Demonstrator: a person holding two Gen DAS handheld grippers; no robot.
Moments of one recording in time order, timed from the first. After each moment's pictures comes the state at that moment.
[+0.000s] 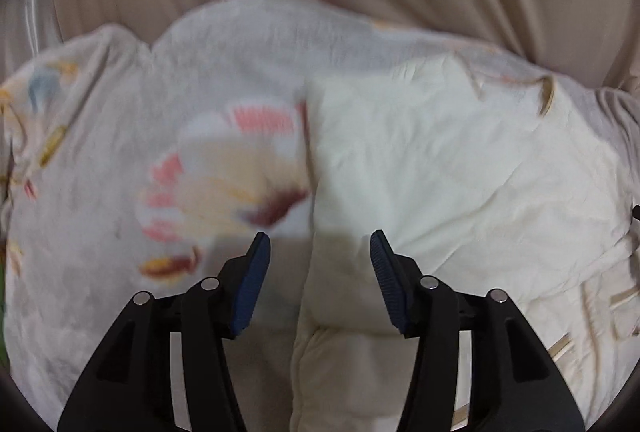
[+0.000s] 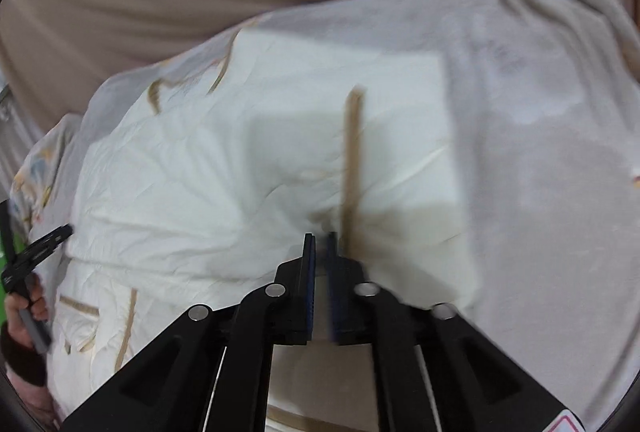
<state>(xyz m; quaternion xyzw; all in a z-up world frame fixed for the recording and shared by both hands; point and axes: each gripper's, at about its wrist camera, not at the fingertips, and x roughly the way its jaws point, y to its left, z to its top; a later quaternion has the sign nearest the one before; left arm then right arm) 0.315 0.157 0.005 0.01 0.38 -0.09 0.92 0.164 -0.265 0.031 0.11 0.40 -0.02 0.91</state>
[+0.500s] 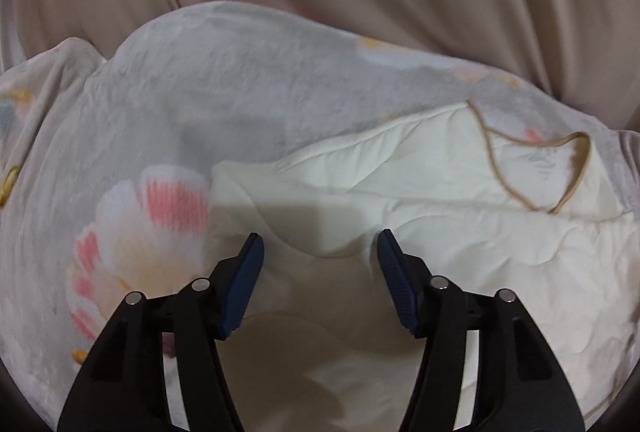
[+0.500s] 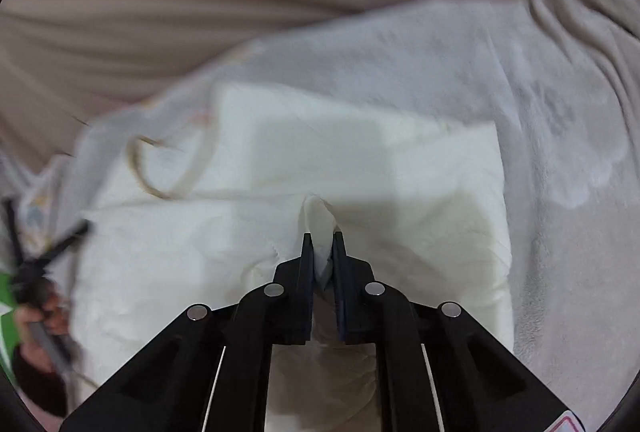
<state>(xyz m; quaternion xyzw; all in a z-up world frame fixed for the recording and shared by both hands) 0.422 0.093 -0.008 -0.01 0.40 -0.06 0.91 0.233 -0.244 0.060 0.16 0.34 0.03 0.93</state>
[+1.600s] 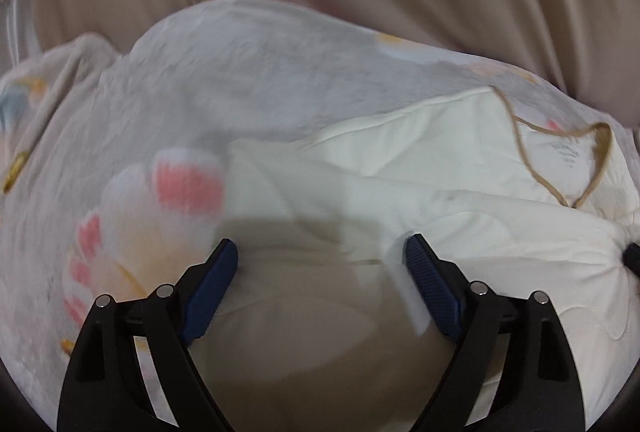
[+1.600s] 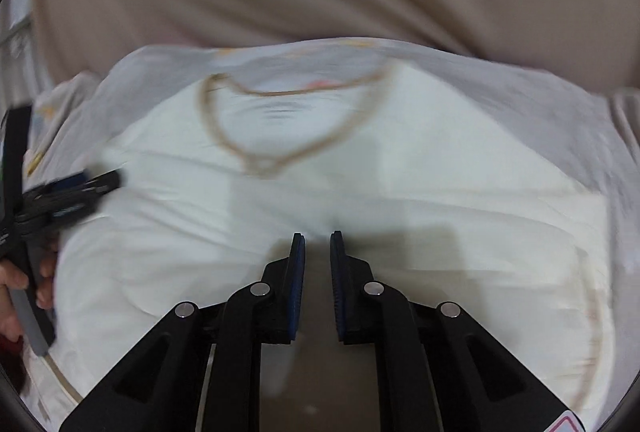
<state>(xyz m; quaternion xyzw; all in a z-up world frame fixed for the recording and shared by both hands) 0.419 0.116 -0.036 -0.02 0.38 -0.04 0.92 0.273 -0.187 0.015 0.05 0.38 0.00 0.92</state>
